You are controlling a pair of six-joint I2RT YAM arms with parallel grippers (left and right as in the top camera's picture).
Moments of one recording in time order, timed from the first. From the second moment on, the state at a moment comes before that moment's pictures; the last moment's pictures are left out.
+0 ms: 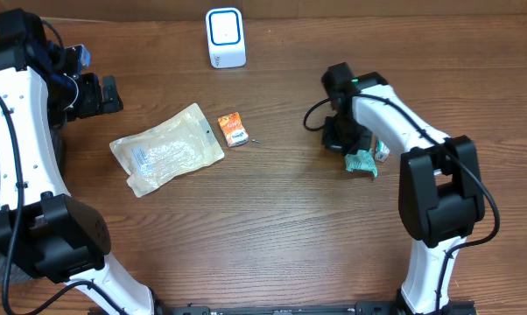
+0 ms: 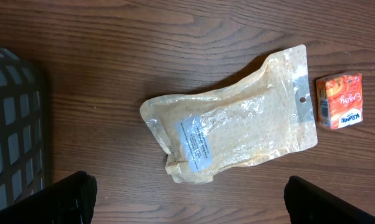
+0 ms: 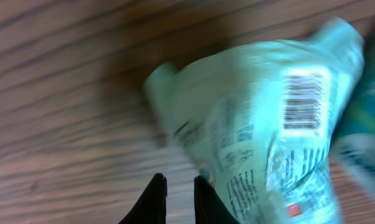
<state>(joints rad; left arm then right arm) 0.31 1.94 2.00 -1.42 0.16 0.11 0.27 2.10 1.55 -1.07 0.07 0.51</state>
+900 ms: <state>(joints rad) 0.31 1.94 2.00 -1.42 0.16 0.11 0.44 2.23 1.84 -0.72 -0.43 0.41</state>
